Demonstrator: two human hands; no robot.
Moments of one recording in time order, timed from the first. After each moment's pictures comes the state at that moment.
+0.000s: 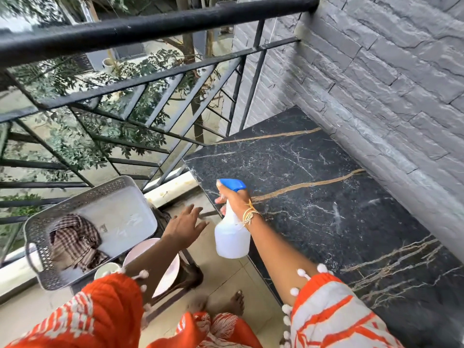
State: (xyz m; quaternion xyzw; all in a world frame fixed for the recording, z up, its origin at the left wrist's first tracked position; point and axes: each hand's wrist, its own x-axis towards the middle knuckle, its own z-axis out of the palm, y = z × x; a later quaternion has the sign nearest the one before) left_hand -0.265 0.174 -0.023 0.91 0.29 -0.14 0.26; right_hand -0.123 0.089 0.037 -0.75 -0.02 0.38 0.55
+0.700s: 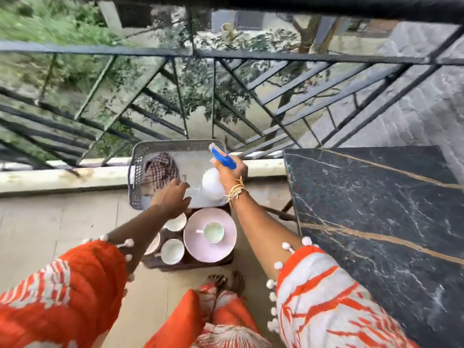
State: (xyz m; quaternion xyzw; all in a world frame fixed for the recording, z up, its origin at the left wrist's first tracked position) left_hand -0.451 0.283 -0.050 0.80 0.54 -0.09 0.25; right_hand -0.280 0.275 -0.030 -0.75 -0.19 0.37 0.52
